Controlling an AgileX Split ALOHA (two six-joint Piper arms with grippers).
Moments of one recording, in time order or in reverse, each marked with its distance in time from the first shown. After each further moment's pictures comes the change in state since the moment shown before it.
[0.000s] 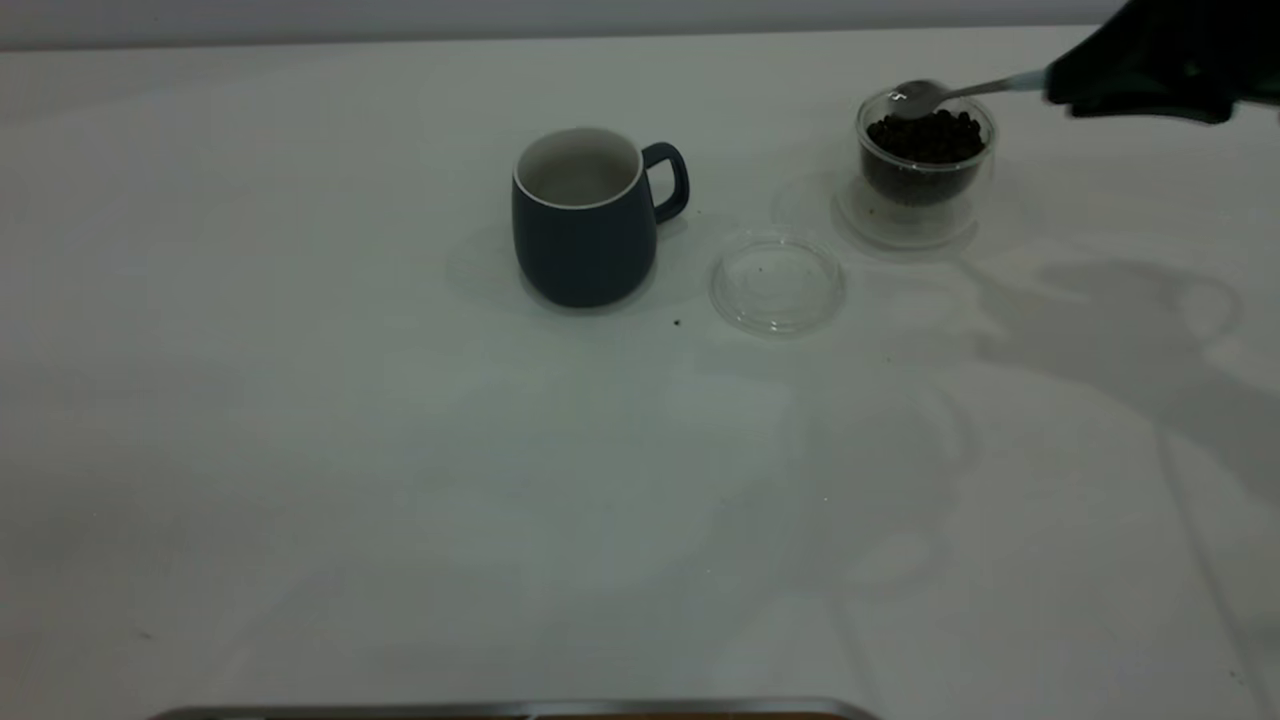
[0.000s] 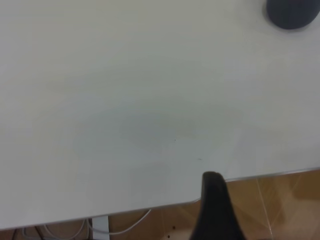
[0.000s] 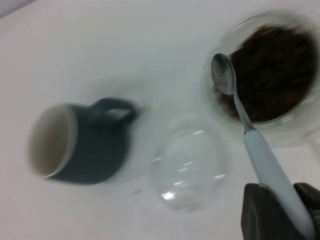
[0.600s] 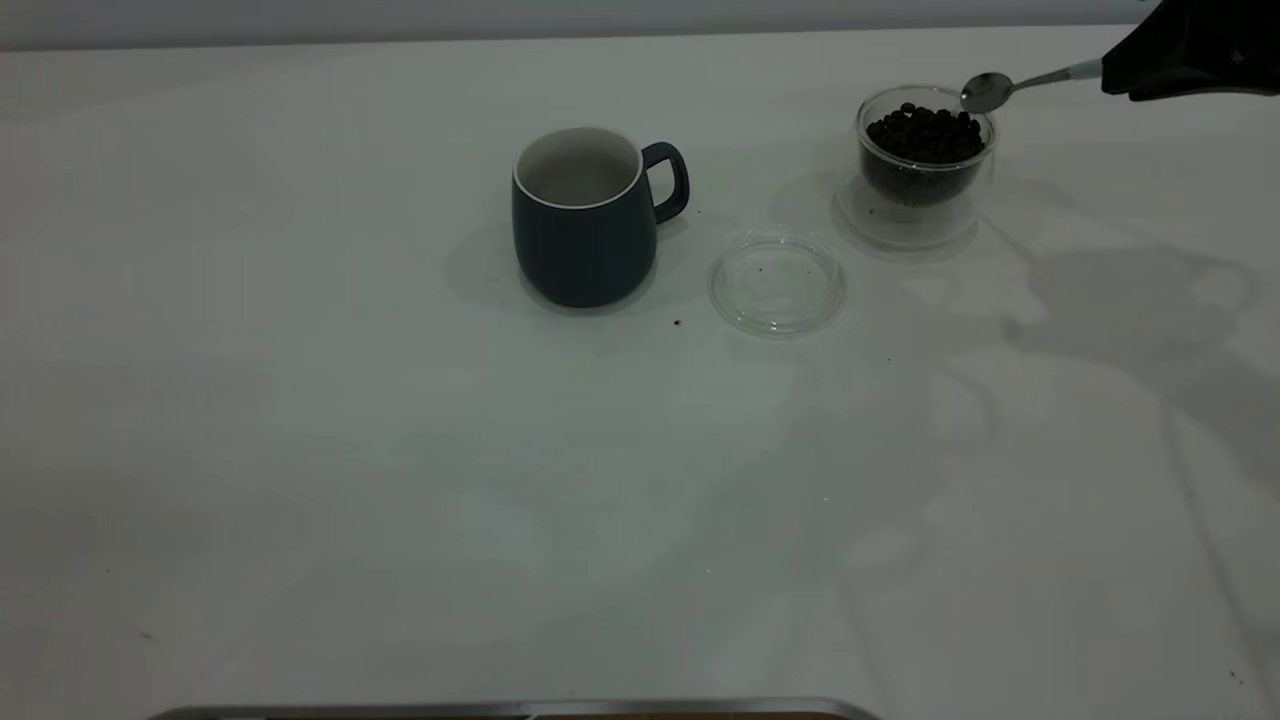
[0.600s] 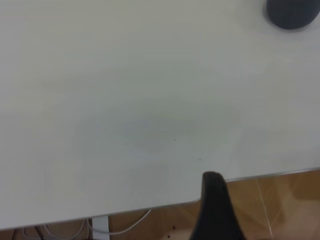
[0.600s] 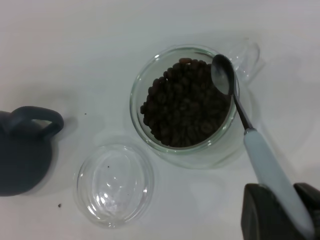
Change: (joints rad) left arm 0.000 0.000 0.000 0.000 0.000 0.000; right arm 0.000 -0.007 -0.047 -0.072 -0.142 -0.045
